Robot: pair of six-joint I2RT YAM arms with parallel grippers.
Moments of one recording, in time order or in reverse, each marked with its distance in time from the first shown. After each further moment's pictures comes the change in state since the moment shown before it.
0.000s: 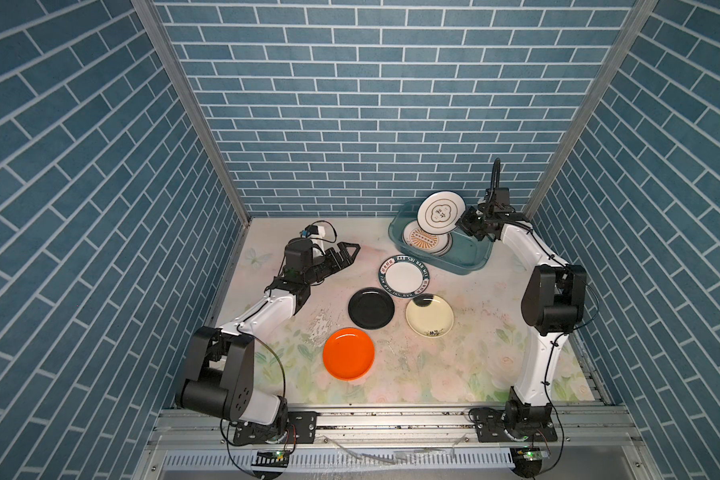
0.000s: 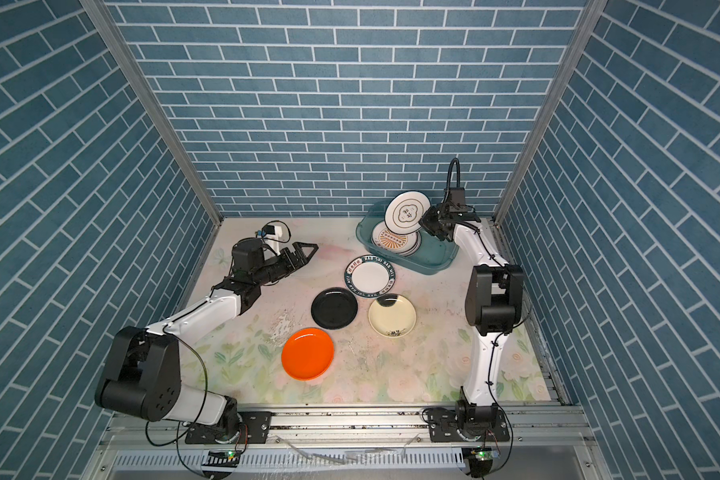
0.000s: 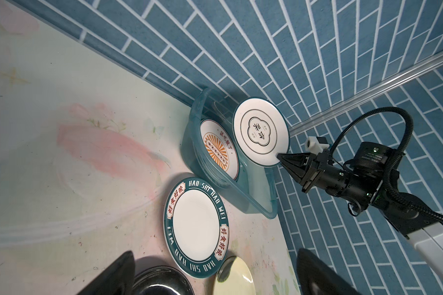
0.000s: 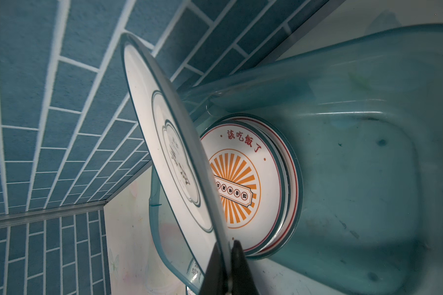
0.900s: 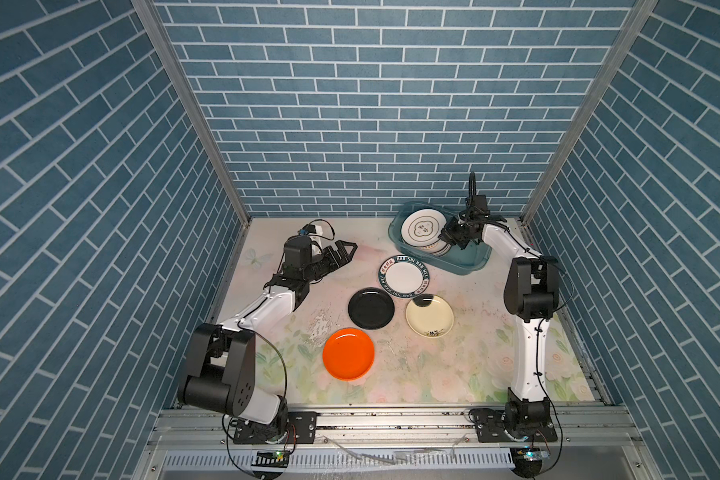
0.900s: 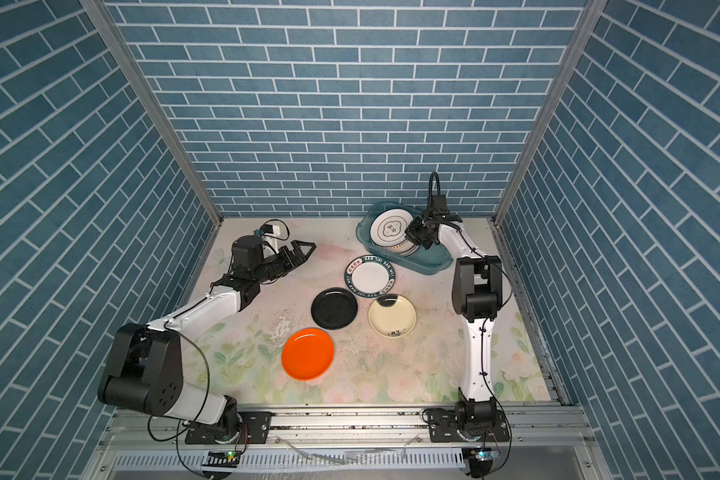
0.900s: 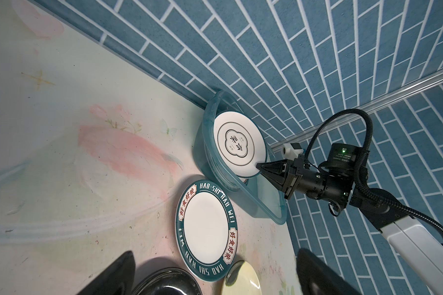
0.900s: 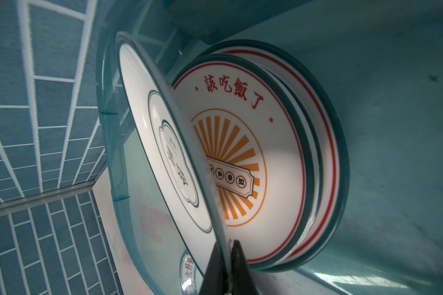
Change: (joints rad) left arm 0.016 0.024 0.032 -0.047 -0.016 0.005; right arm 0.053 0.199 0.138 -0.105 -0.074 0.046
